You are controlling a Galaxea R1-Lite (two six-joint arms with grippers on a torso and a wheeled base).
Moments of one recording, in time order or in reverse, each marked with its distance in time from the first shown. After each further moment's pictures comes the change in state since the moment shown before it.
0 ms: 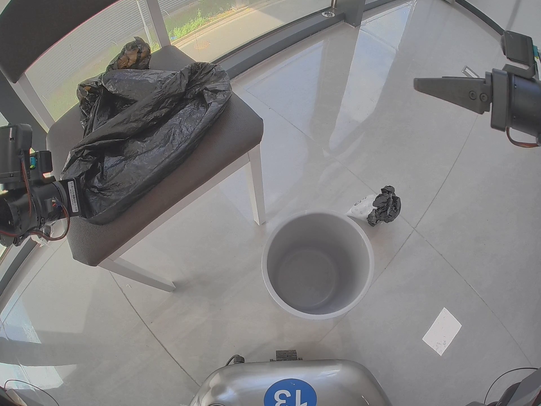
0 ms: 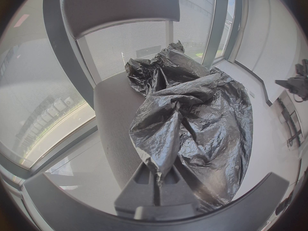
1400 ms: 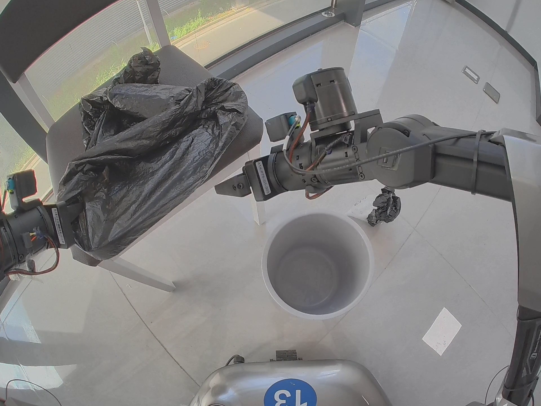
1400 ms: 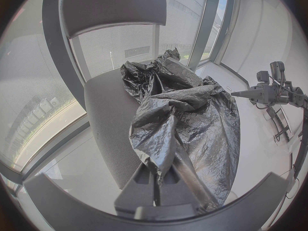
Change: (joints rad) left arm -0.073 -0.220 0.160 -0.003 -0.157 0.000; right arm 0.233 0.836 -0.615 0.108 -0.020 0.082
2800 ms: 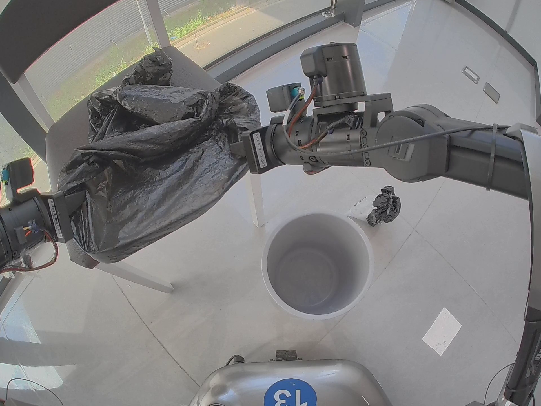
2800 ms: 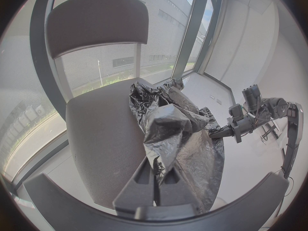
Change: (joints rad) left arm -0.069 -0.034 -0.029 -0.005 -0.019 0.002; right arm 0.030 -0.033 -0.001 -0.112 -0.097 -0.040
